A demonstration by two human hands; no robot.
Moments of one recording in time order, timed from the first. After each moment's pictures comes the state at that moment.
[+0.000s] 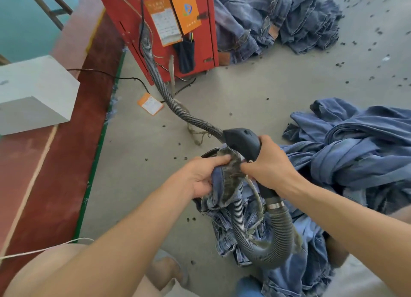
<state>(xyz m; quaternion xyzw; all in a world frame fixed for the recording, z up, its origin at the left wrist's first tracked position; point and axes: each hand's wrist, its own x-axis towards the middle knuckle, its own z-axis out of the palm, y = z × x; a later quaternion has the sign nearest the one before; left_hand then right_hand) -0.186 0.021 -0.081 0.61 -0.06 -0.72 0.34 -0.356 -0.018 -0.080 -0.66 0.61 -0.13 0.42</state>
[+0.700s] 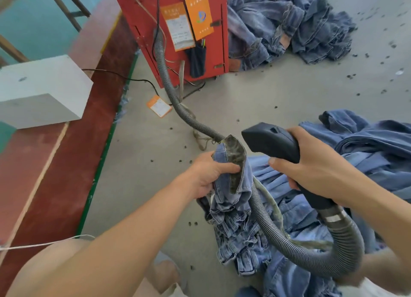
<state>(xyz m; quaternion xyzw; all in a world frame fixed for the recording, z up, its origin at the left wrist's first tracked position) -0.179 0.017 -0.087 0.63 -0.20 -0.64 0.38 -0.402 -0.024 -0.005 -0.73 0.53 -0.11 0.42</state>
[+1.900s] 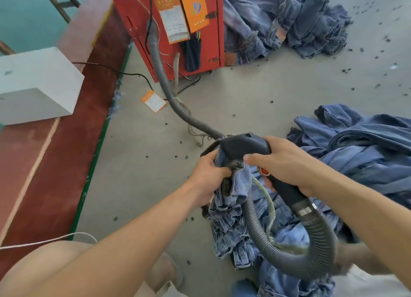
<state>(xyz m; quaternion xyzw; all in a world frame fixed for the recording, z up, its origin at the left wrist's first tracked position) -0.196 0.036 -0.100 0.63 -0.29 -0.59 0.41 -0.370 -0.026 -0.027 -0.63 0.53 -0.07 0.56</state>
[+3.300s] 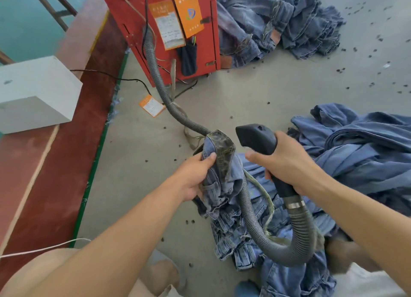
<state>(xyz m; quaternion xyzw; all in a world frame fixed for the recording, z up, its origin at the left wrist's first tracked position) -0.166 0.025 -0.095 0.67 -0.17 -0.64 0.34 -0.379 -0.029 -0.051 -0.63 0.58 -0.19 0.48</state>
